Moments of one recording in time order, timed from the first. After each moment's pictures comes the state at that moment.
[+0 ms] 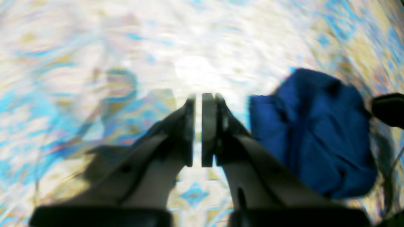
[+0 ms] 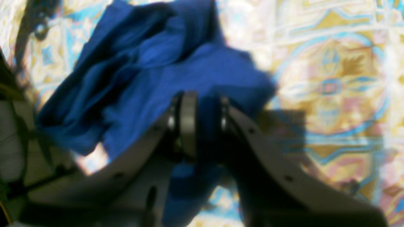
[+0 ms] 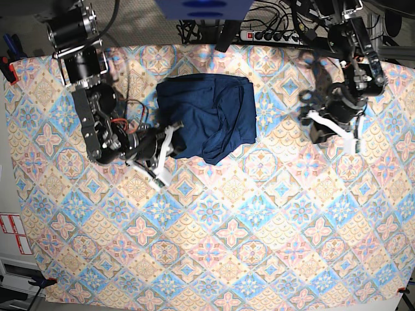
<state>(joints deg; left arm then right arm) 15.5 -6.5 -28.1 104.6 -33.1 -19.5 53.2 10.9 14.3 -16.3 77.8 35.3 26.2 -58.2</state>
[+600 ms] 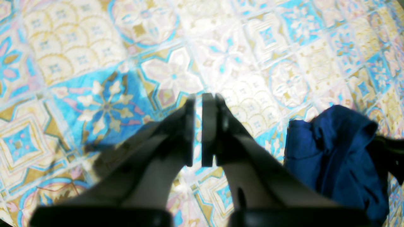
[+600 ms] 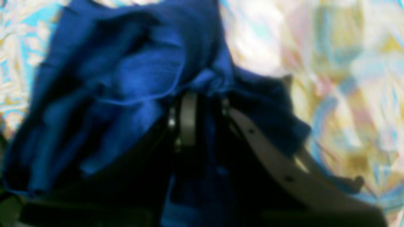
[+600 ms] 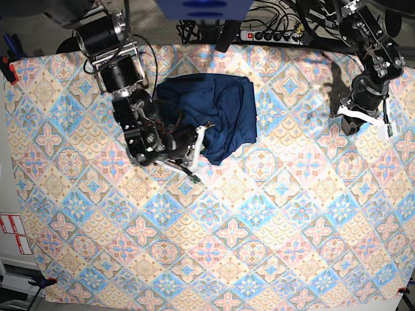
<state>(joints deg) 16.0 -3.9 -40.1 104.5 -33.5 -19.7 53.2 13.4 2.4 -19.1 66.6 17.6 26.3 -55.3</state>
